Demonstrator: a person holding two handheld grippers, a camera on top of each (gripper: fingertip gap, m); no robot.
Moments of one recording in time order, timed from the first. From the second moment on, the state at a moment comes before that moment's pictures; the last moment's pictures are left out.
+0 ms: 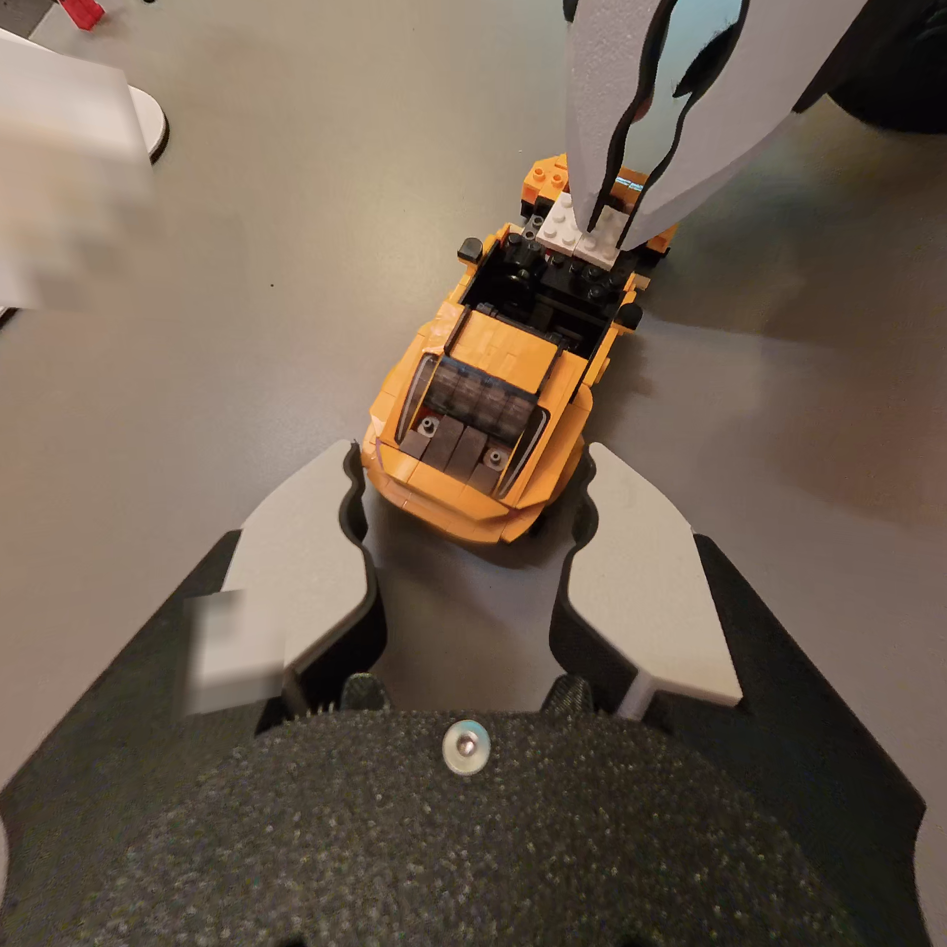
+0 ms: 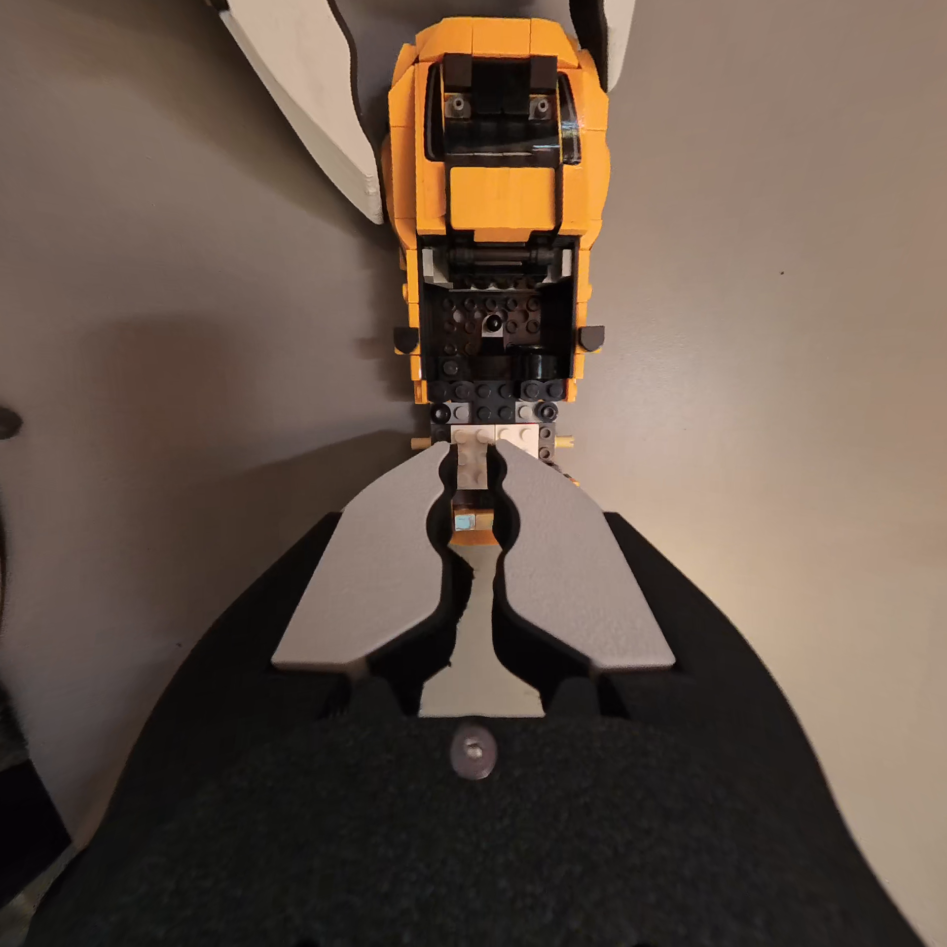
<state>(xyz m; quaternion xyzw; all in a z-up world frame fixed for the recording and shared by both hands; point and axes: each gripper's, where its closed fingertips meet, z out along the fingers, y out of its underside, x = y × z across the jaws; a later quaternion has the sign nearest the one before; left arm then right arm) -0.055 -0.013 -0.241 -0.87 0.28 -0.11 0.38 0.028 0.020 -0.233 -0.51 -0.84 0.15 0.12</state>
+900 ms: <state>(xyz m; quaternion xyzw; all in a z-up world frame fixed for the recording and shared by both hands) -0.055 -0.013 -0.241 -0.87 0.28 -0.11 0.38 0.028 0.024 -0.233 -0.48 -0.86 0.11 0.12</state>
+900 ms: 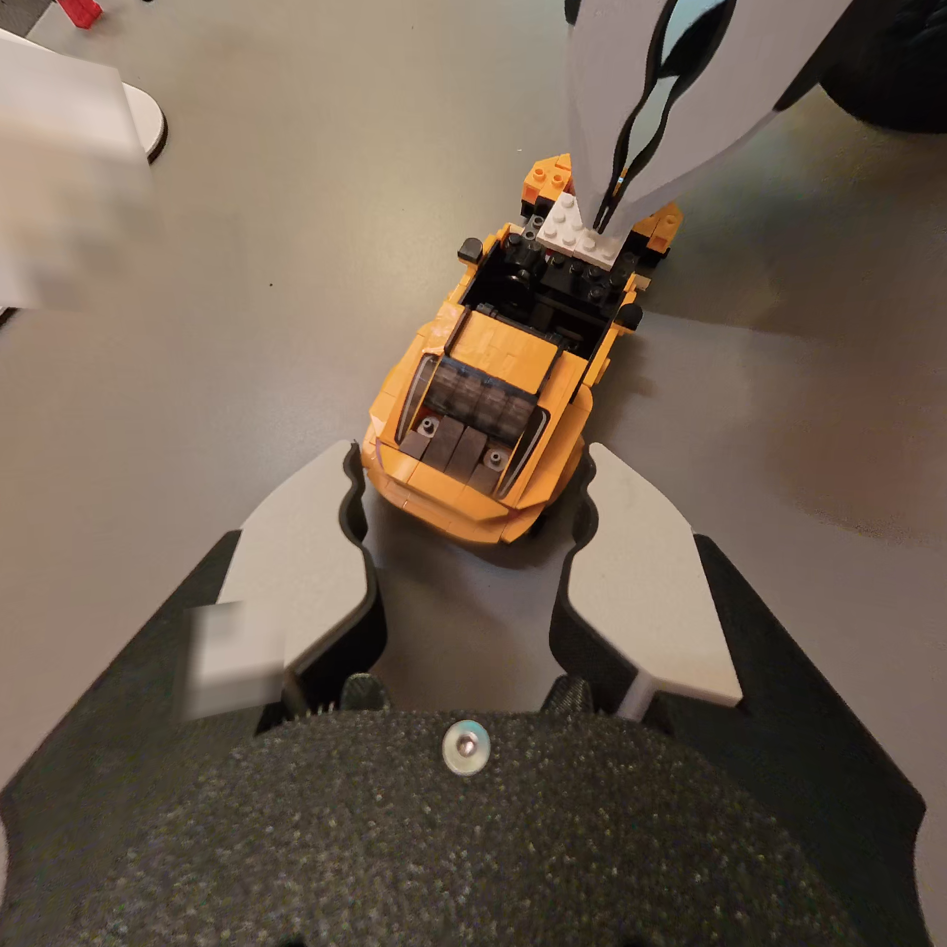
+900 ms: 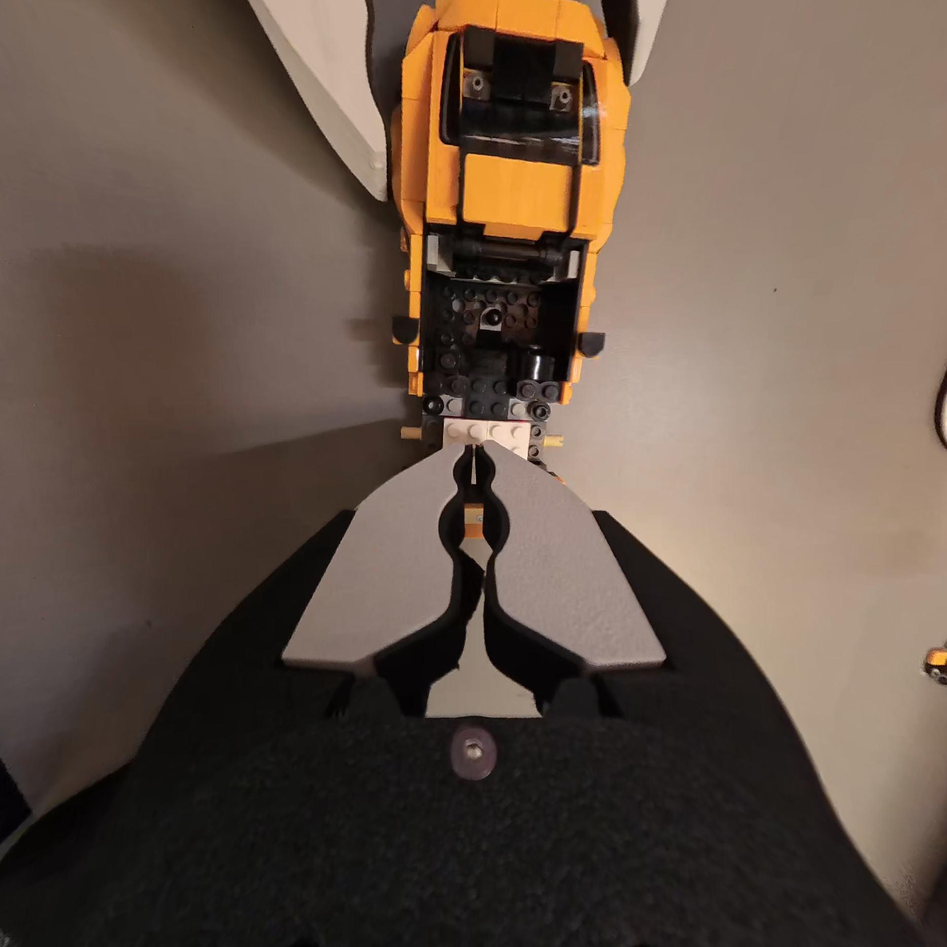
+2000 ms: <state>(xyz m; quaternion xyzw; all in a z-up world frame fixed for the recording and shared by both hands) -0.053 -0.013 -0.241 -0.86 0.30 -0.12 0.40 0.037 0.033 -0.197 -0.50 -0.80 0.27 0.21</state>
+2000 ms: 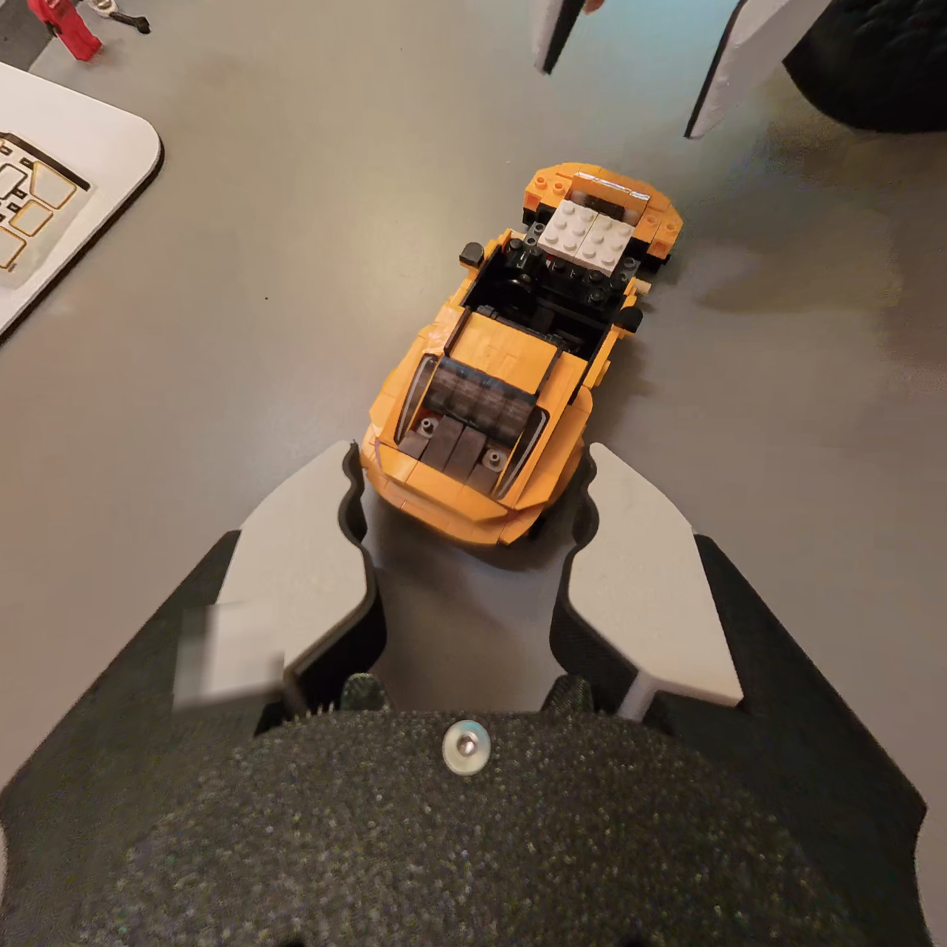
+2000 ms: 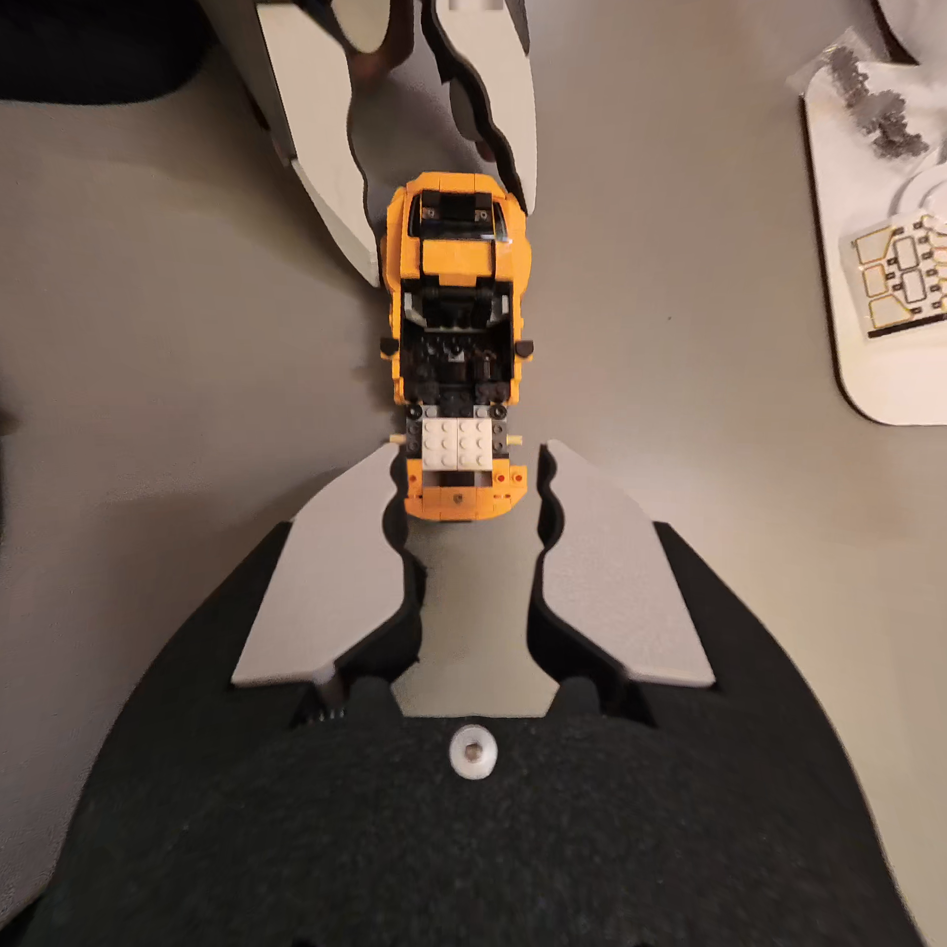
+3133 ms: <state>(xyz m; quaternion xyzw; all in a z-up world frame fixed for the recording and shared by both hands) -0.024 -0.032 -0.232 -0.85 0.30 -0.13 0.41 0.052 0.003 -0.230 -0.59 -0.71 0.31 0.22</state>
